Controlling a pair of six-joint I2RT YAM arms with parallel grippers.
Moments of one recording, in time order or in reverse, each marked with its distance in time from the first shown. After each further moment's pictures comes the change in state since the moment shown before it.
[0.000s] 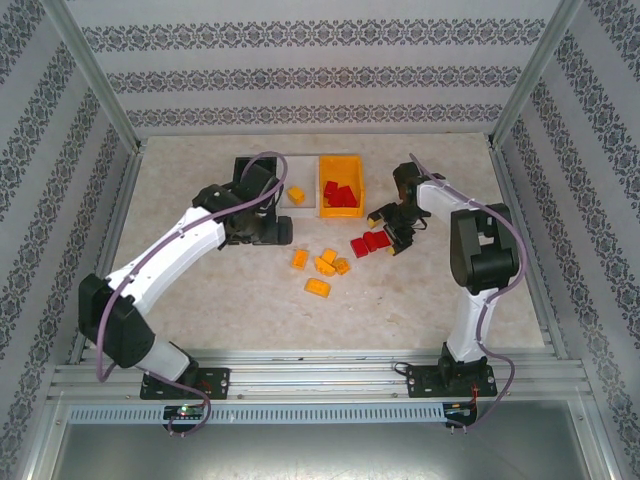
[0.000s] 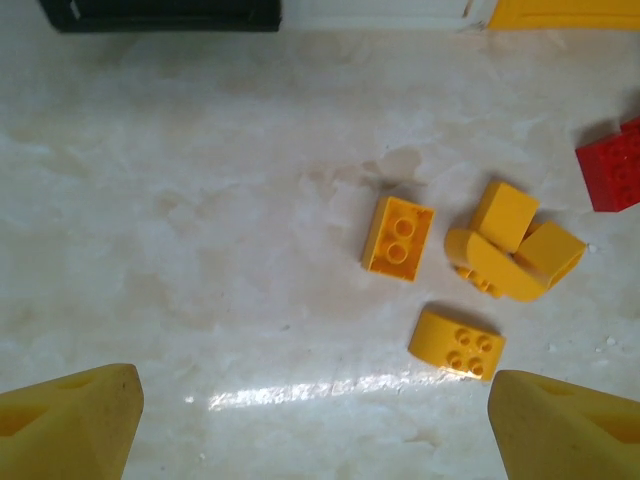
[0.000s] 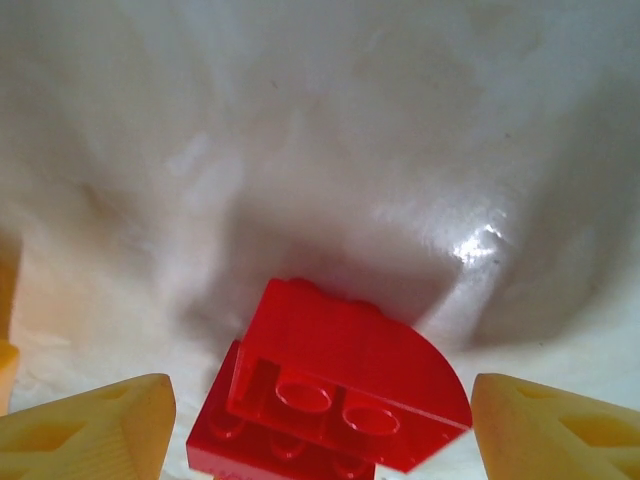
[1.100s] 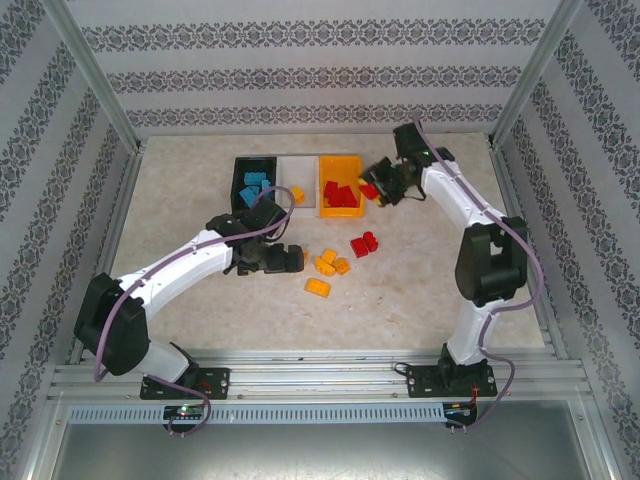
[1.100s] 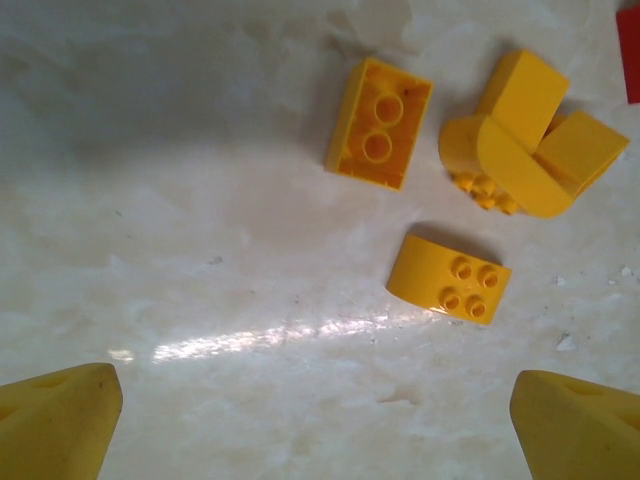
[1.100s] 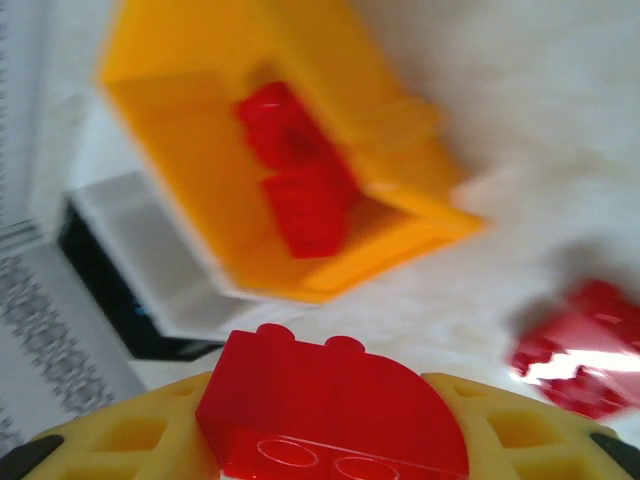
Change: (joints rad) left arm -0.061 -0.013 -0.279 0.208 0.163 -0.101; right arm 0.059 -0.083 0.278 0.079 -0.081 -0.110
